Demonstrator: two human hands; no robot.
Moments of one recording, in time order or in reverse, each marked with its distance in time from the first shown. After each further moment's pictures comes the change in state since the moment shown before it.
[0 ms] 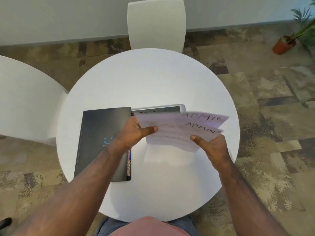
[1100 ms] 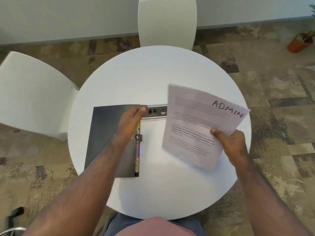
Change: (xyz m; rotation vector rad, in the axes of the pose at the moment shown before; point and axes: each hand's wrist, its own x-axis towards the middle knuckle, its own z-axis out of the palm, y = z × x) left_hand 0.016 -0.030 -0.041 0.129 0.292 -0.022; right_hand 0.027 0.024 -0.024 -0.088 0.127 0.077
